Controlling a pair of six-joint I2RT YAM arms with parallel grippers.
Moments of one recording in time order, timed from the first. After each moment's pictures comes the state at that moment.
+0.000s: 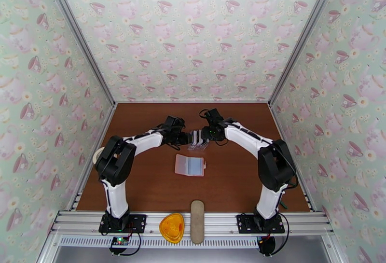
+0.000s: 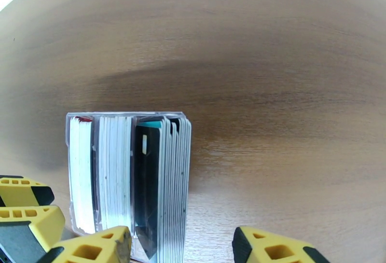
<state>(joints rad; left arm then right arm) -0.50 1.95 1.25 -0.22 0.37 -0.59 0.52 1.85 1.42 -0.66 0.10 0.47</state>
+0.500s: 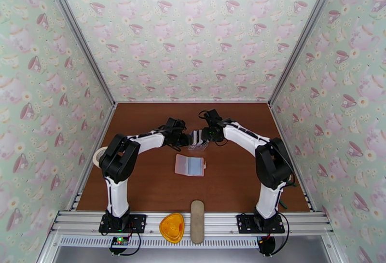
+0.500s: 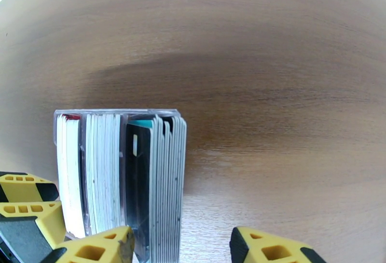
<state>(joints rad) -0.50 1.99 1.25 -0.17 0.39 -0.60 0.53 1.88 1.43 -0.67 0.10 0.45</state>
